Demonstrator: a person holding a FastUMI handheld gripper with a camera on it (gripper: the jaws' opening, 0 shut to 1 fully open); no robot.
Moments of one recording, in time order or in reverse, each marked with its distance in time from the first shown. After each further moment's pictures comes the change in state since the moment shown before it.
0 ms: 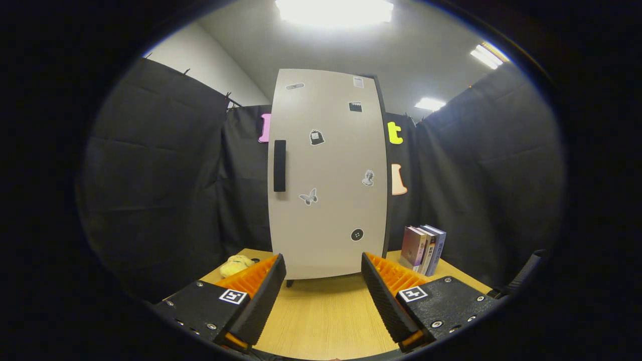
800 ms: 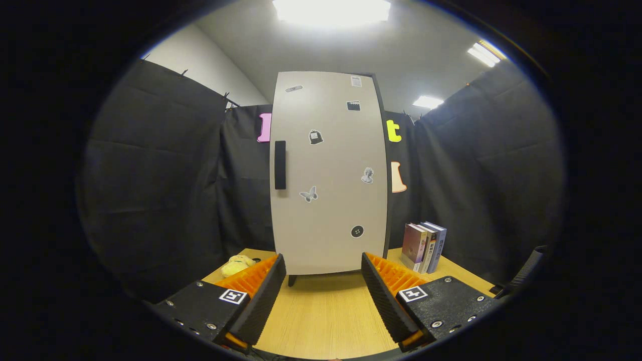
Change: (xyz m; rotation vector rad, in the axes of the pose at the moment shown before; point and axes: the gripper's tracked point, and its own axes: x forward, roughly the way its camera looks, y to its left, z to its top) arm -0.003 0.004 -0.003 0.015 0.005 -0.005
